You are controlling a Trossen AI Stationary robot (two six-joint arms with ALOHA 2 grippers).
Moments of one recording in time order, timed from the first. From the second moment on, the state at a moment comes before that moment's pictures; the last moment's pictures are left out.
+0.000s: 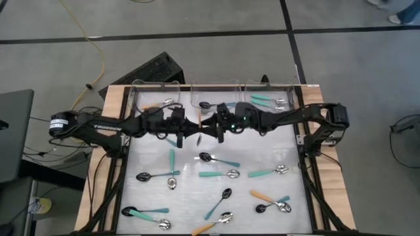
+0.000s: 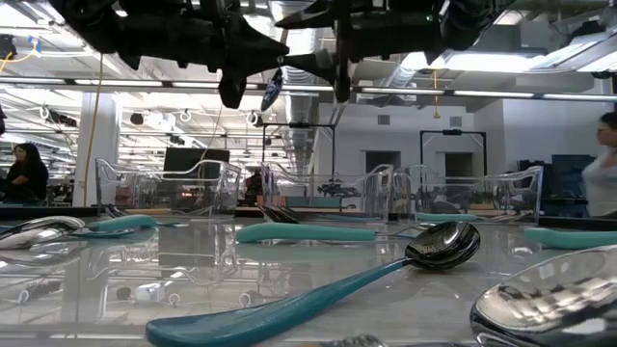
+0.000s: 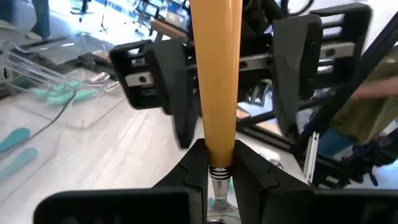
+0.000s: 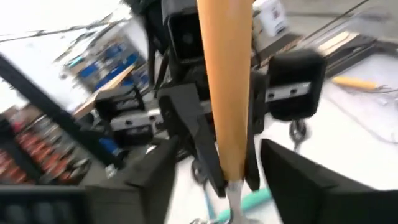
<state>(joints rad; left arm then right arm) 0.18 1.24 0.58 0.56 0.13 -0.40 -0.13 1.63 0.99 0.56 -0.20 0.58</state>
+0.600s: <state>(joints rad) 0.62 1.18 1.18 -0.72 -0.10 -0.25 -0.20 1.37 0.99 0.06 -0.31 0.50</state>
